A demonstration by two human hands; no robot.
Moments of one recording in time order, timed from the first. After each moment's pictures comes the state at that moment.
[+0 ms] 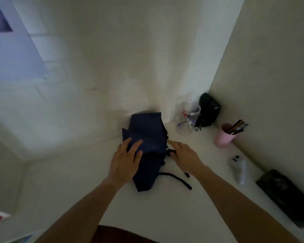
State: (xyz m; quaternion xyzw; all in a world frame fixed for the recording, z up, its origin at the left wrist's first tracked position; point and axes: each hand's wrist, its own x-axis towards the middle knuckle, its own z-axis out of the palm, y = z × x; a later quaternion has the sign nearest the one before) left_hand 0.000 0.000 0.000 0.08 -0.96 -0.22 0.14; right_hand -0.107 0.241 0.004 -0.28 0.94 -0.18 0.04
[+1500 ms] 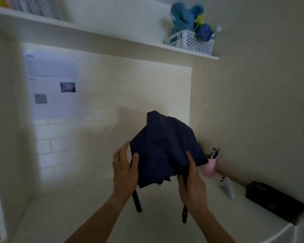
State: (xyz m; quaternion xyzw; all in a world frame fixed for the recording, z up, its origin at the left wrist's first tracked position) left_hand 0.135 0.056 0.044 -0.01 -0.76 -0.49 0.42; right_hand 0.099 0.265 -0.001 -0.17 0.80 -0.43 -0.38
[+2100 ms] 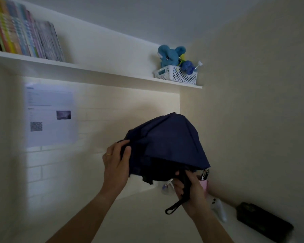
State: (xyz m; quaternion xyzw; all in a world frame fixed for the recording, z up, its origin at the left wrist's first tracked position) left_hand 0.168 0.069 0.157 -0.07 -0.74 -0.49 0.45; right_hand 0.108 0.289 0.087 -0.24 0.31 -0.92 0.03
